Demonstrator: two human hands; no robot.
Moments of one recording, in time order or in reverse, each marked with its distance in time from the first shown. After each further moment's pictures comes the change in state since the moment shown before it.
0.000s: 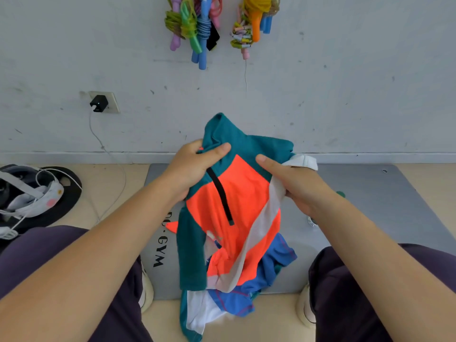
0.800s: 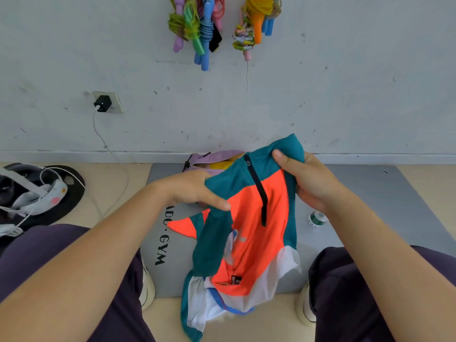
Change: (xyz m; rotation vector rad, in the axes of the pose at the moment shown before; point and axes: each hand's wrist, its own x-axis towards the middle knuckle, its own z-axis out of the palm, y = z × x) left_hand -0.001 -0.013 -0.026 0.539 -0.586 -0.223; right_hand -0.006 -0.010 -0.017 0.184 -0.228 -0.162
